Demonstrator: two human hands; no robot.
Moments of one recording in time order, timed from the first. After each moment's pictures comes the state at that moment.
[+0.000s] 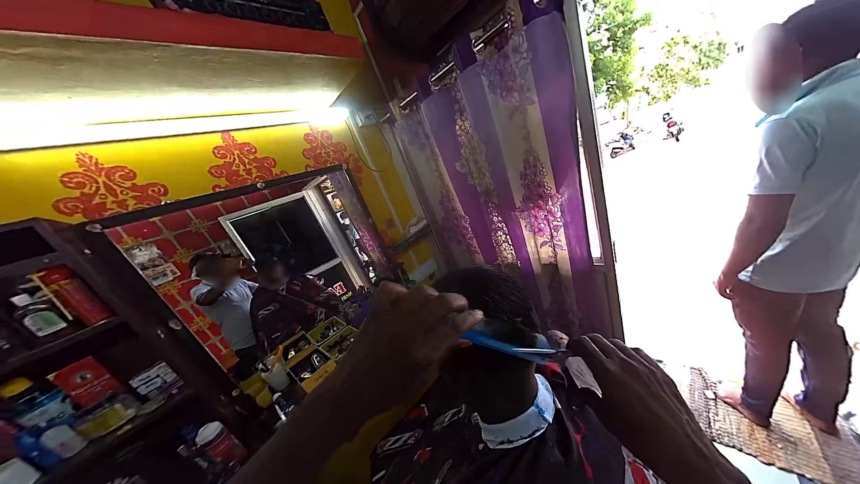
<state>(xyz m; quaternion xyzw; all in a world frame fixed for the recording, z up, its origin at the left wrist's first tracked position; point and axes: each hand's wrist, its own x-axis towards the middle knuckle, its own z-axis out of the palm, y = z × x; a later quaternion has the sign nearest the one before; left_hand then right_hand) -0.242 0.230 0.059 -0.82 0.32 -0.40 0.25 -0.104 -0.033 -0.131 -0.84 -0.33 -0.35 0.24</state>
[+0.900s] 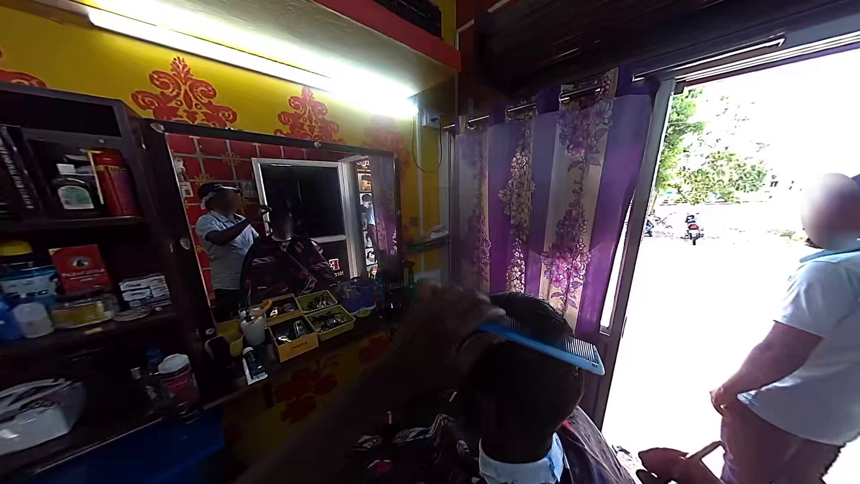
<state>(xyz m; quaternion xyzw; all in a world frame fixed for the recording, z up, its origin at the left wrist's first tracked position) -0.213 0.272 0.027 -0.82 0.23 -0.52 0.05 -0.061 -0.104 -0.205 -0.82 -0.25 -0.25 0.44</state>
